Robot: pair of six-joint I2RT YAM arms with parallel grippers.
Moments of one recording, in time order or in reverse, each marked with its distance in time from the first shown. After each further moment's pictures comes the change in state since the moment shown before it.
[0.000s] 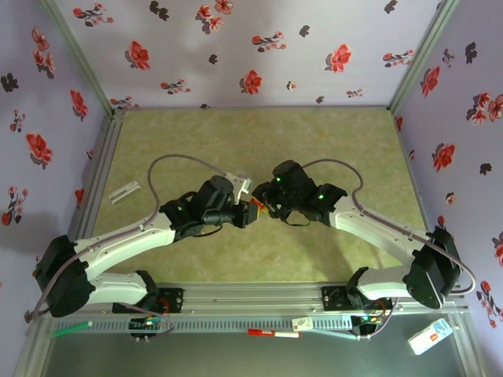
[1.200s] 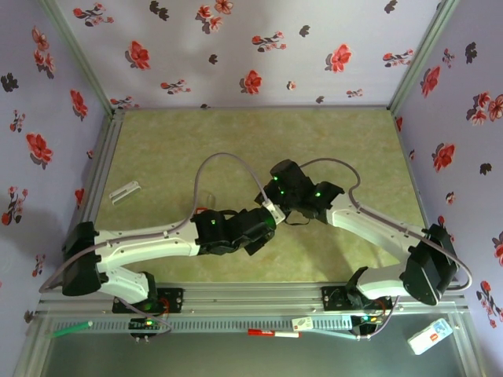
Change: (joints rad) left arm -0.358 0.171 0.261 -0.410 -0.523 0.393; right arm -0.006 0.029 0.017 -0.036 -0.018 -0.024
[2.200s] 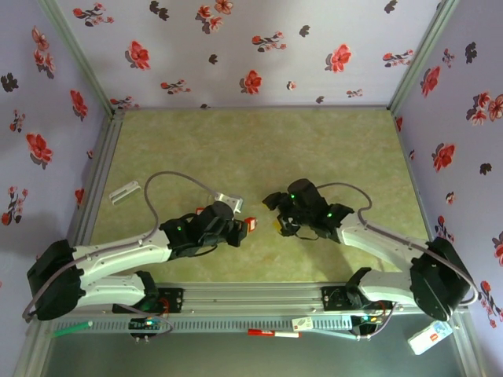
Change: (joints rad) left arm 0.243 -0.251 -0.465 0.457 0.292 -0.499; right arm -0.058 -0.107 -0.350 0.303 -0.042 0.176
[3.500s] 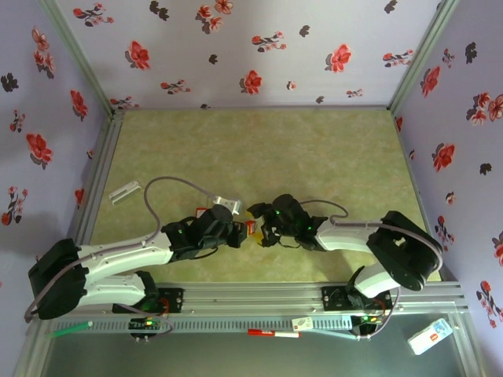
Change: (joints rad) left arm 0.002 0.013 -0.058 0.075 0.006 -0.065; right arm 0.113 0.262 -0.127 0.515 -0.020 0.254
